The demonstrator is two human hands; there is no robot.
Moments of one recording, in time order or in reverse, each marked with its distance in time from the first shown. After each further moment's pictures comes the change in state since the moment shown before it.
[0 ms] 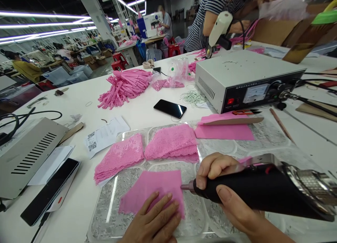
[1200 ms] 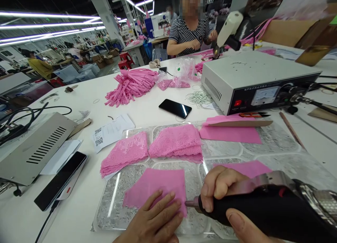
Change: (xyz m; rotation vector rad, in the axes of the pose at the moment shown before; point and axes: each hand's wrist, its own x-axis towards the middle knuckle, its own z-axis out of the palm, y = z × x) left_hand 0.005 0.005 -0.006 0.018 -0.007 -0.014; right_hand -0.015 0.013 -0.028 -0.056 -0.408 -0.026
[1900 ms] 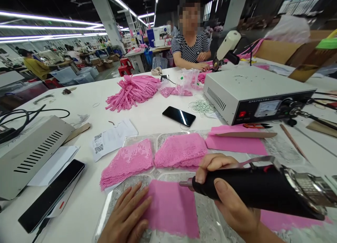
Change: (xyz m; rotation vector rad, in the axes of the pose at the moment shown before) left_hand -0.056 -0.043 -0.031 0.147 -0.019 -0.317; right_hand 0.053 0.010 0.036 0.049 0.315 -0.133
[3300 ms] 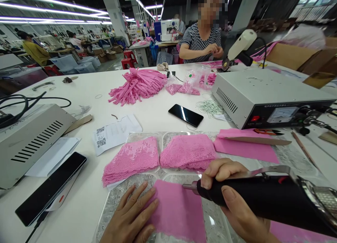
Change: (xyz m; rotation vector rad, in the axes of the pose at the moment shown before) left_hand 0.000 -0.001 0.009 0.003 0.036 0.056; right_hand 0.002 0.000 0.010 -0.105 -0.032 0.040
